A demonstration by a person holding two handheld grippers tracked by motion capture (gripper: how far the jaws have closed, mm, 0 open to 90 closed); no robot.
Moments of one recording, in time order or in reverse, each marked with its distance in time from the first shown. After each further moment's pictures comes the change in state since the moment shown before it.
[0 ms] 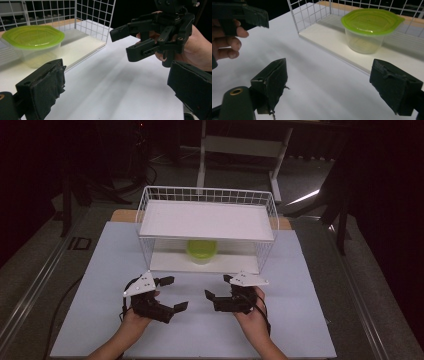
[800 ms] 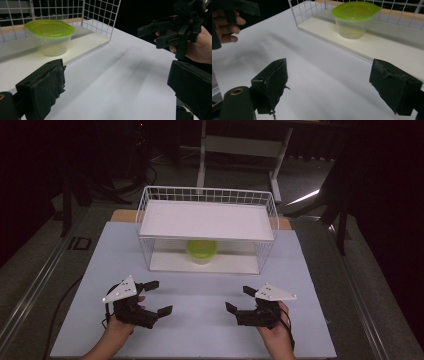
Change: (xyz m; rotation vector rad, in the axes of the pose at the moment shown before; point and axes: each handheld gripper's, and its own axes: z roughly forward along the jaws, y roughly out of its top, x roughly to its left) left arm 0.005 -0.014 -0.039 -0.003 0.023 -0.037; right arm -0.015 -0.026 -0.058 -0.003 0.007 0.016
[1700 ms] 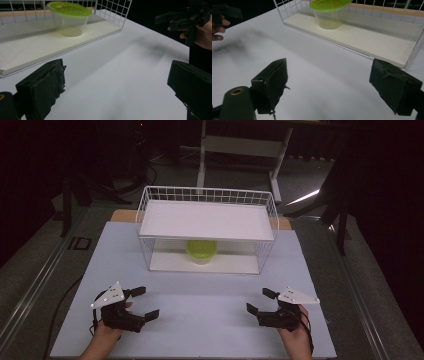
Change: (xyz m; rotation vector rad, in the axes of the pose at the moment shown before) left arm 0.018 -0.028 -0.022 0.025 0.062 -0.028; right arm -0.044 -0.027 -0.031 -0.022 -0.036 0.019
